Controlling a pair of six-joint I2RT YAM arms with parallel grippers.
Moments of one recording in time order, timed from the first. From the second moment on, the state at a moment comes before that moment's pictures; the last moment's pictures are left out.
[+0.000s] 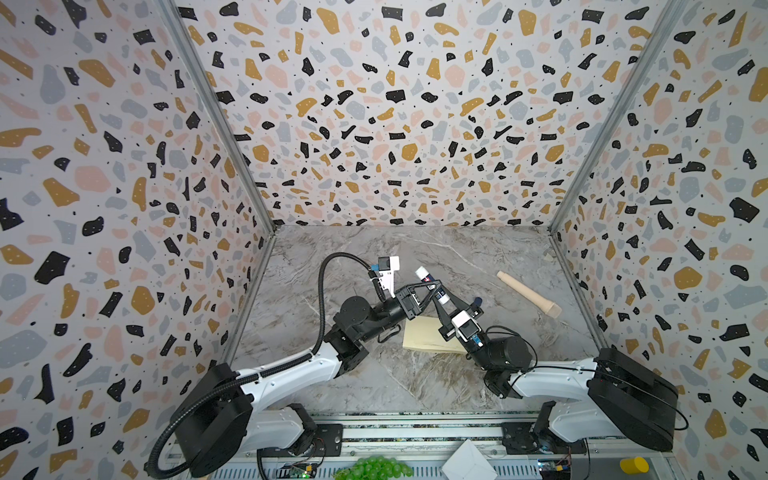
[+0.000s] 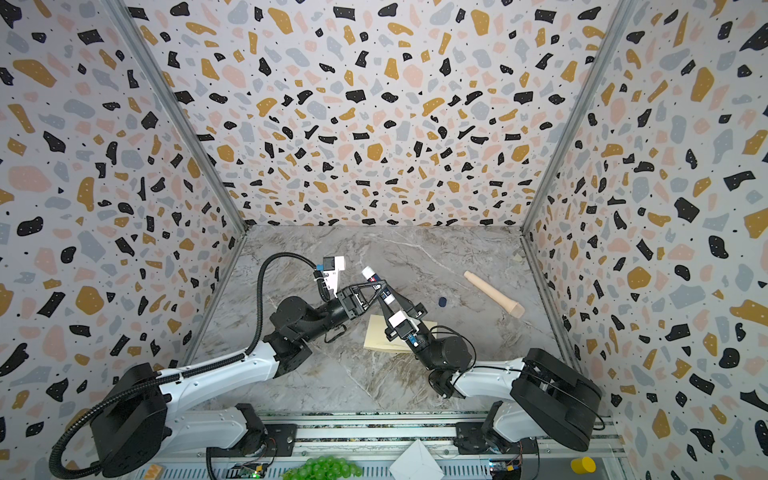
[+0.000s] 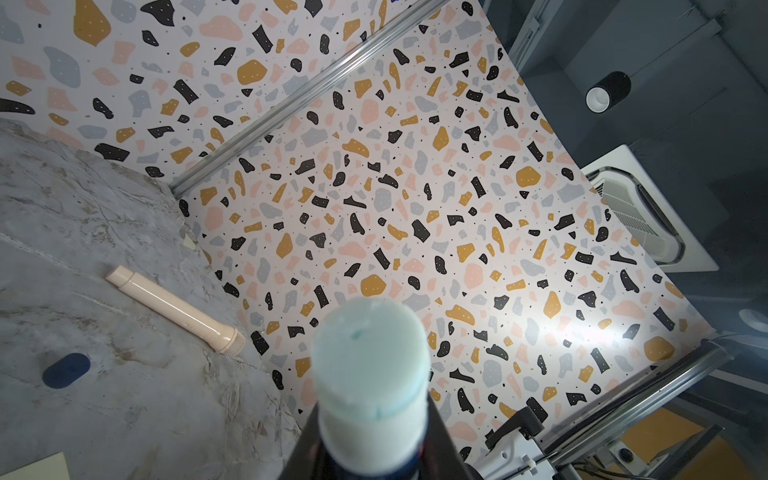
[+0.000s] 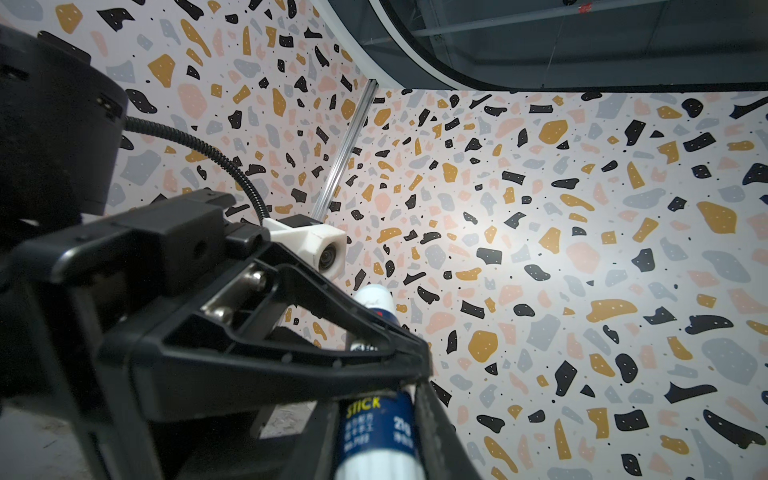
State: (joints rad) left arm -0.82 1.25 0.65 0.87 0.30 -1.09; right arm 0.98 1.36 0.39 1.54 0.15 -0.55
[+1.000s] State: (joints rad) left arm -0.83 1.13 0.78 0.18 0.13 -0.17; right arm 0.72 1.01 0.71 -0.07 0.38 0.05
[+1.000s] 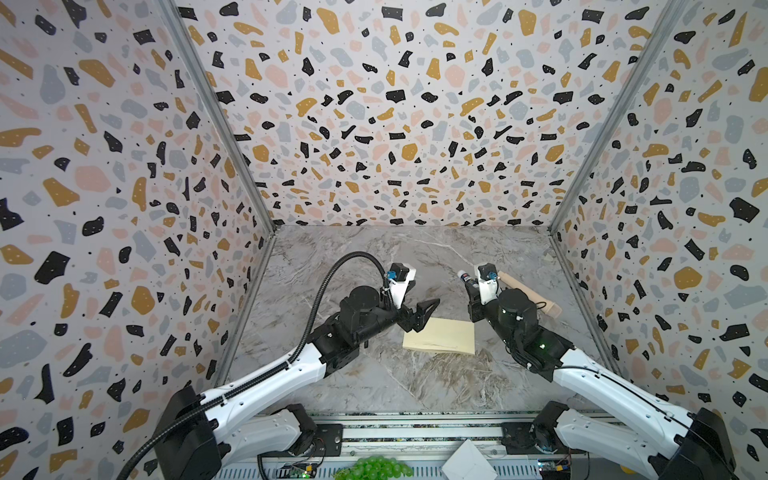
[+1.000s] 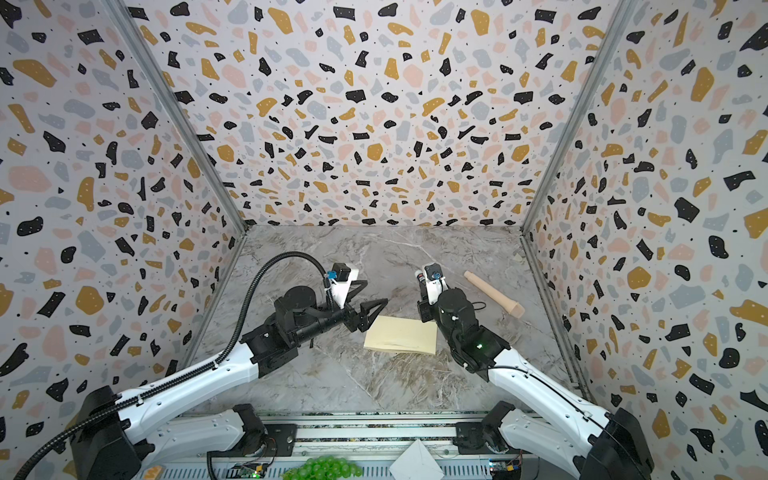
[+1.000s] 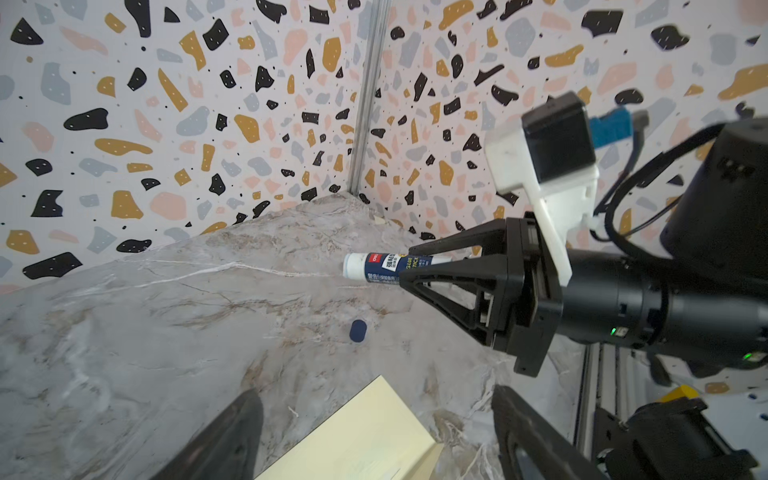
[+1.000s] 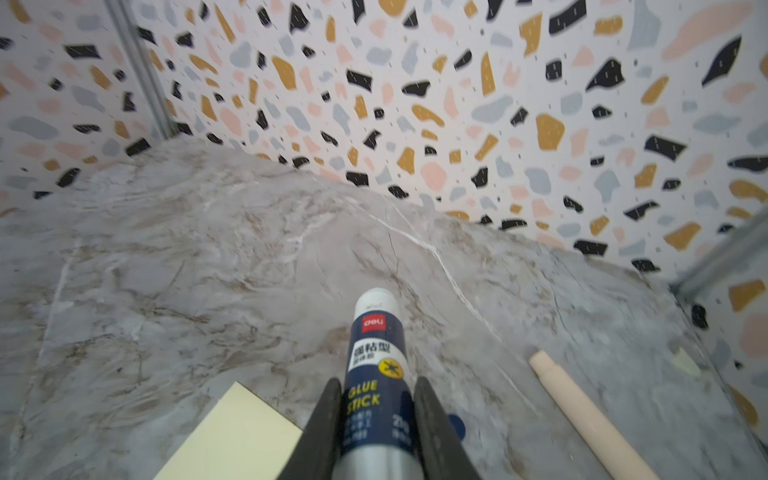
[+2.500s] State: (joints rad) left arm -0.95 1.55 0.83 -0.06 0.22 0.45; right arm 0.71 0.90 0.84 -0.45 0.42 0.06
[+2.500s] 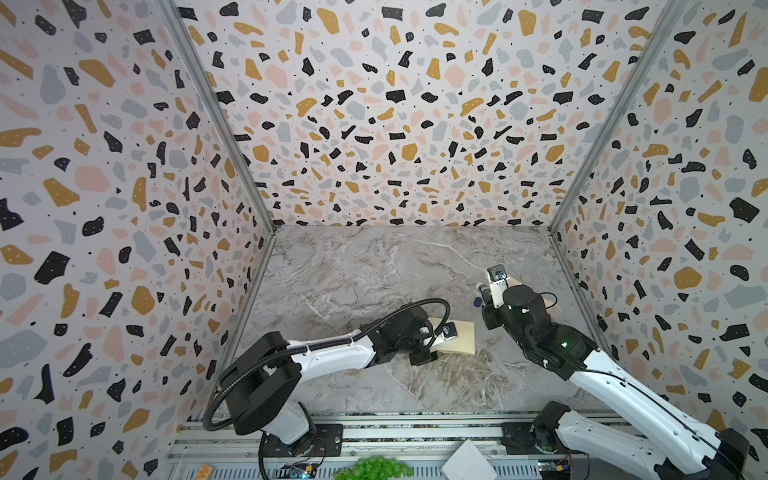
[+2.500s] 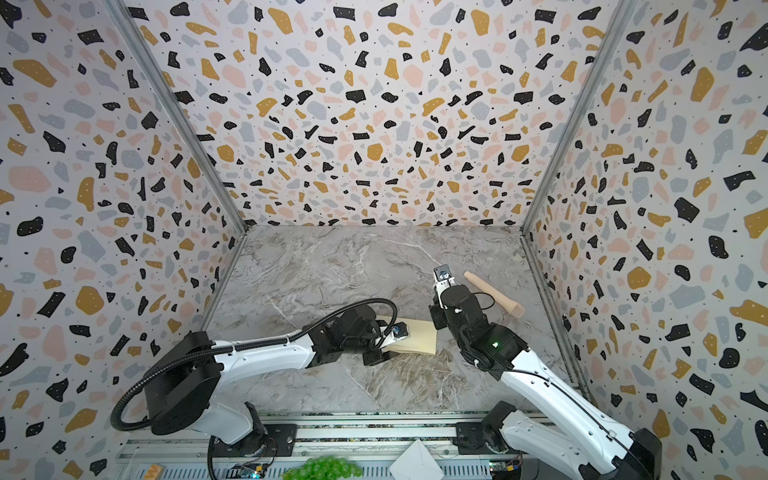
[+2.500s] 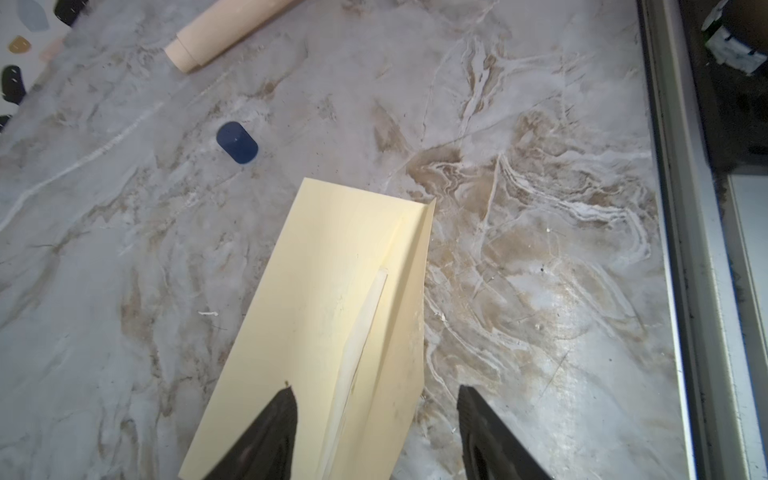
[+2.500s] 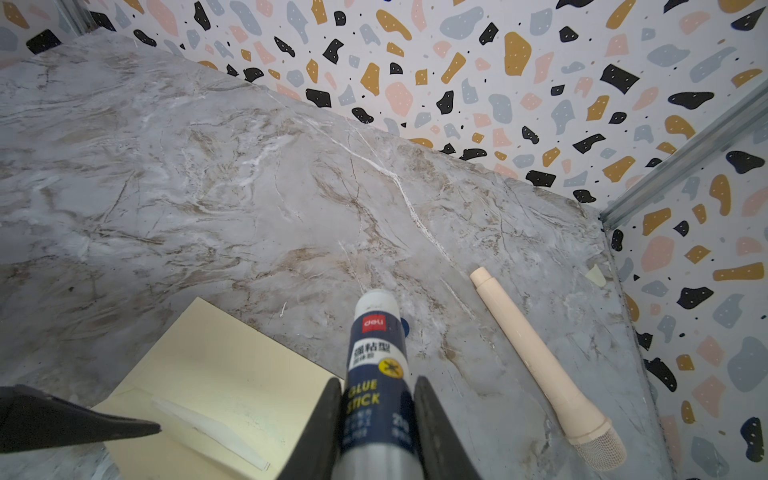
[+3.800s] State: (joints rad) left arm -0.93 1.65 0.82 0.04 -0.08 0.54; right arm 0.70 0.89 0.82 -0.43 0.38 0.07
